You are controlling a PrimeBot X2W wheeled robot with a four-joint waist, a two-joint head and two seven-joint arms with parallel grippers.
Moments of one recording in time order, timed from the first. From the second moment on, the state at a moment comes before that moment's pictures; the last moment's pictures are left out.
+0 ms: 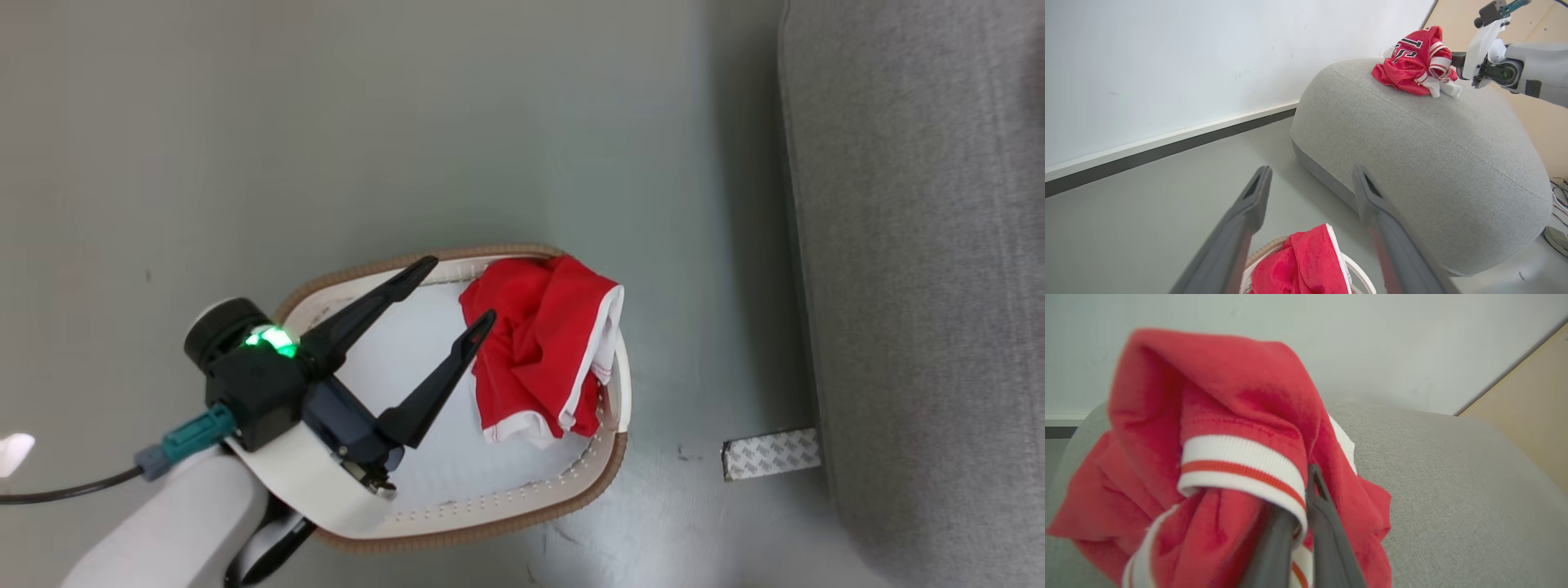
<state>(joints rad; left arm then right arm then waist) -0.56 0.60 -0.71 -0.09 -0.53 -0.13 -0.26 -0.84 -0.31 -0.46 0.58 -0.07 0.13 0.01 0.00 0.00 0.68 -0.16</state>
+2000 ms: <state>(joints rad) -0.03 0.15 -0.03 0.16 -0.31 -0.11 -0.26 -0.01 -0.06 0.12 0.14 0.27 0.13 -0.26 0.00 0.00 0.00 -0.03</state>
